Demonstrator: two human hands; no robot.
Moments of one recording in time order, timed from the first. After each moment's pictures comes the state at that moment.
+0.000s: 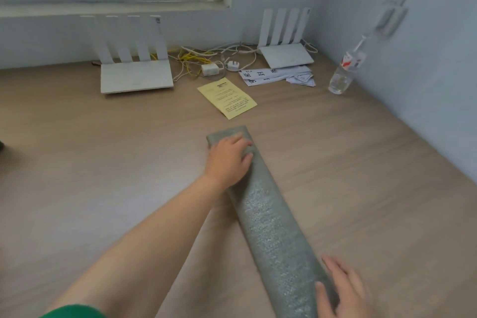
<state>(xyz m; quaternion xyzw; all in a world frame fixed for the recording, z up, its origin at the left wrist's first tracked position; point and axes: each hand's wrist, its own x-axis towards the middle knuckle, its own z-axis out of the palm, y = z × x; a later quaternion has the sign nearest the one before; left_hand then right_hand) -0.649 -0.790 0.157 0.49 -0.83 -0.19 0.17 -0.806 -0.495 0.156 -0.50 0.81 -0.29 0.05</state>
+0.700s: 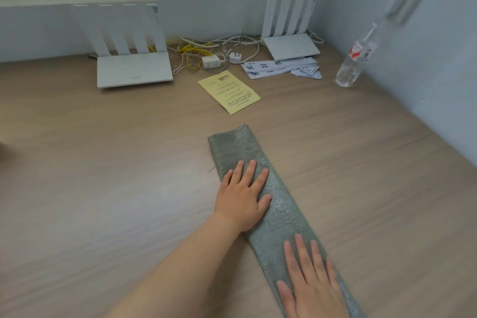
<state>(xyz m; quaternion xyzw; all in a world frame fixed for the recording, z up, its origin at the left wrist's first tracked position) -0.665 -0.721 0.104 0.48 -0.86 -0.14 0.03 -0.792 -0.513 0.084 -0.64 0.77 -0.06 -0.03</state>
